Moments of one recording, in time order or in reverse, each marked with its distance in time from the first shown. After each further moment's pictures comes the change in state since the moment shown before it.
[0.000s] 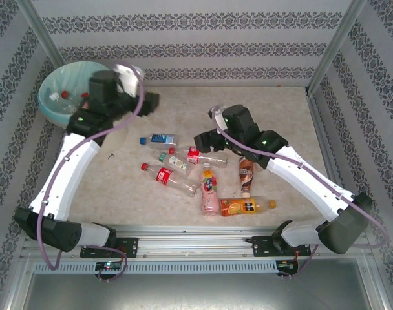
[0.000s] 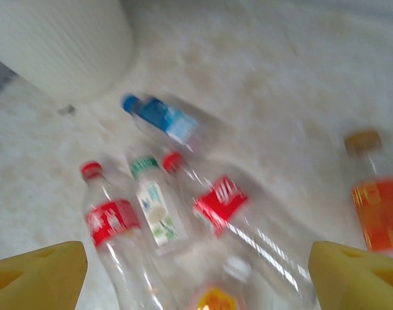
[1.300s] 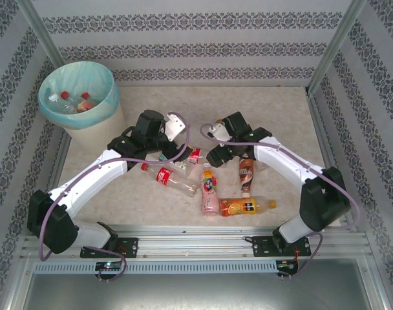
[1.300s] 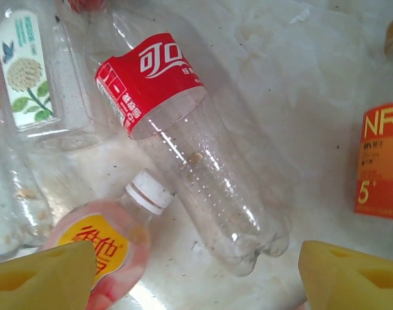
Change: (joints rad) left arm -0.240 0.000 -0.393 0.177 -0.009 0.192; right arm -0.175 0.247 -0.092 -0.025 -0.144 -0.476
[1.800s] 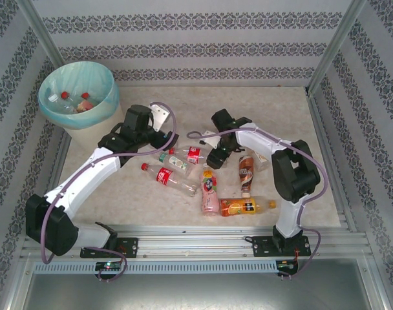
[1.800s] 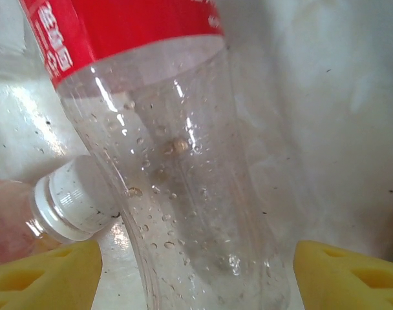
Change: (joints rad) left arm 0.103 -0.028 0.000 0.001 -0.139 -0.084; right arm -0.018 0.315 0.185 -0.140 0.003 -0.301
